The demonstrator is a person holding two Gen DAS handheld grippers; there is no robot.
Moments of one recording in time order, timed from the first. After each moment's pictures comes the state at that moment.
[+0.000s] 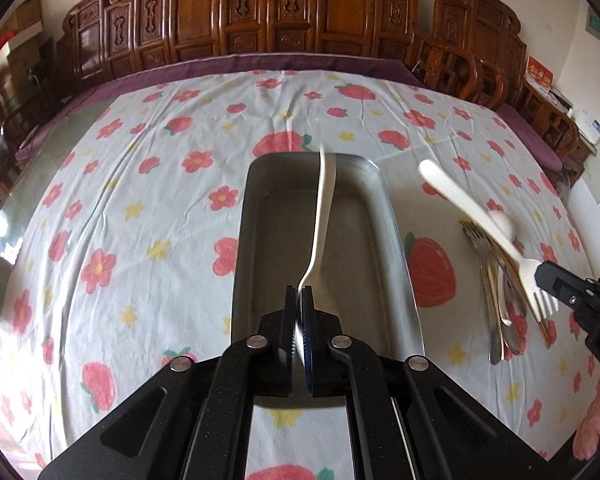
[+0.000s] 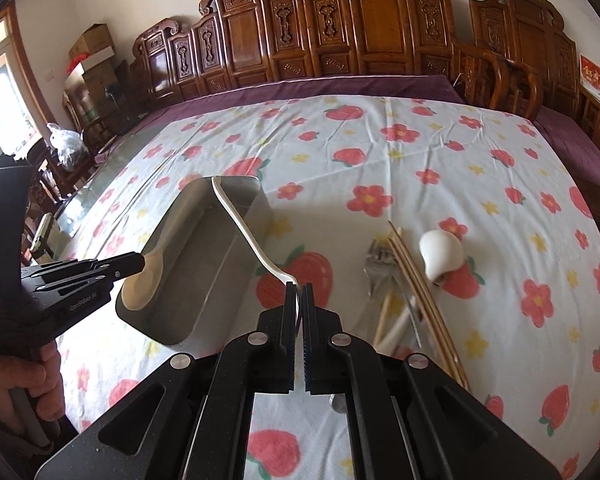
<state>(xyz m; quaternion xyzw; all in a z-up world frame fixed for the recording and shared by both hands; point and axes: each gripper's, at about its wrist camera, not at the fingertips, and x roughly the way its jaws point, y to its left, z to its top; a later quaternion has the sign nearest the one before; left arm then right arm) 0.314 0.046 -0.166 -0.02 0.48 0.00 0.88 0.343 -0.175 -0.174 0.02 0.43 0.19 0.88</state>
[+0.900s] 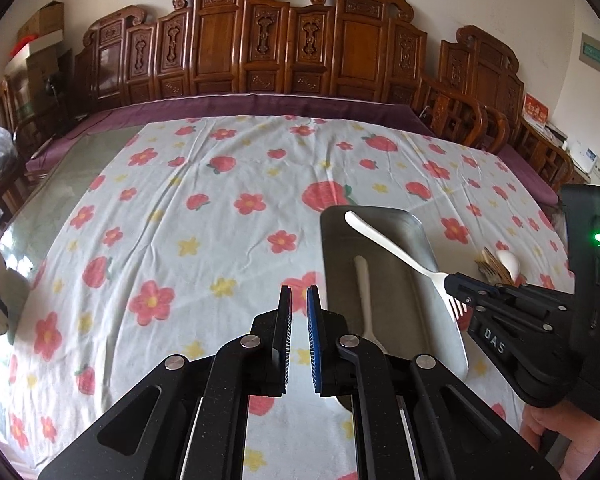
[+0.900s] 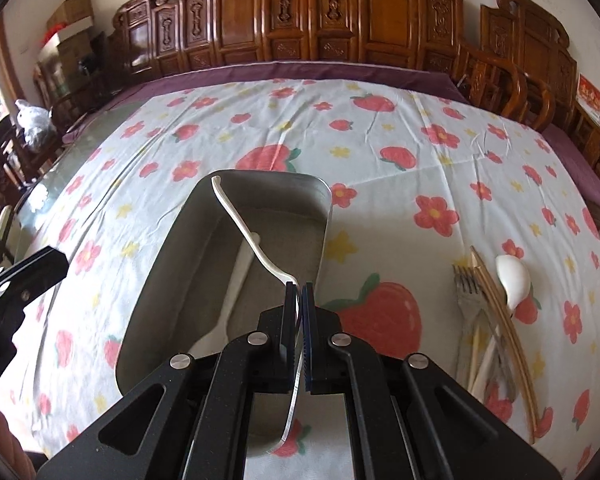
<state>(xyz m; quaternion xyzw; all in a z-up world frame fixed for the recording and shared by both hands) 0.300 0.116 -0.138 -0.04 0.41 0.00 0.91 0.383 -0.055 -0.199 -0.02 0.46 0.13 0.88</state>
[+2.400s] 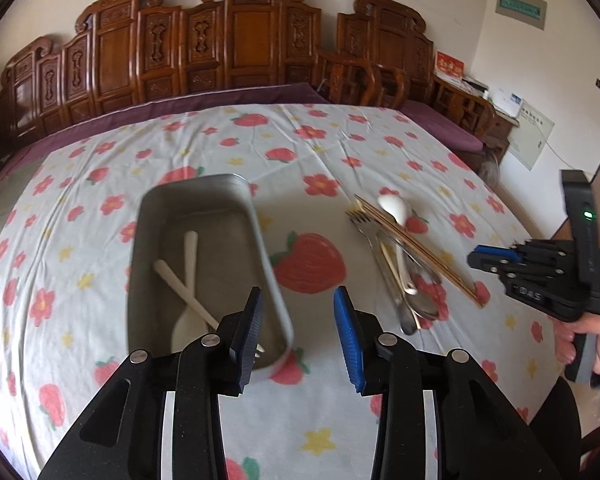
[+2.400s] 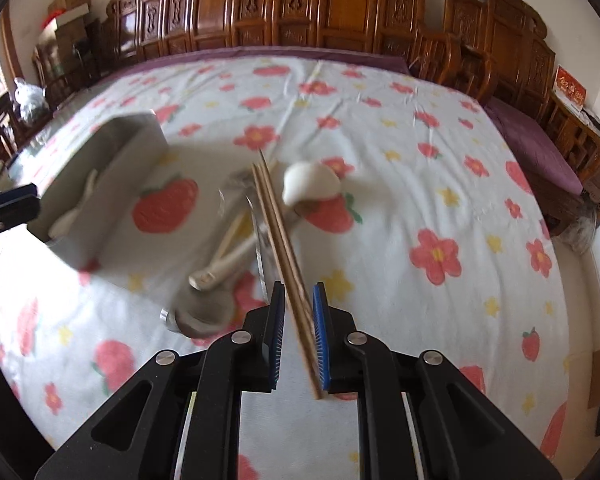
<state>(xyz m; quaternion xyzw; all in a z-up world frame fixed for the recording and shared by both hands) 0.266 -0.018 -0.156 0.01 0.41 -0.14 0.90 0.330 -0.275 -0.226 -0.07 0.47 0.12 0.87</state>
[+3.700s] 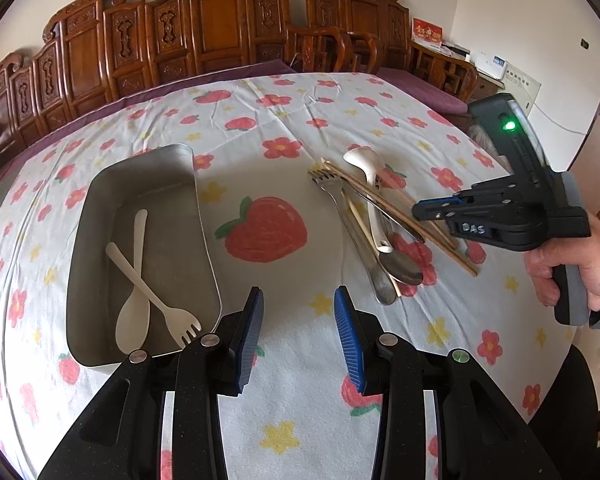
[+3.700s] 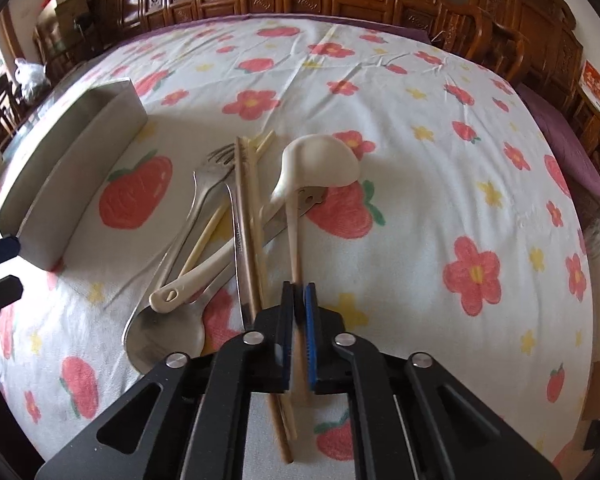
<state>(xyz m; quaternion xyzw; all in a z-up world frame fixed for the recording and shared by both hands) 0.258 -0.059 -0.186 0.05 0.44 -0.17 0.88 0.377 -0.270 -0.258 -0.07 0.51 0.14 0.85</state>
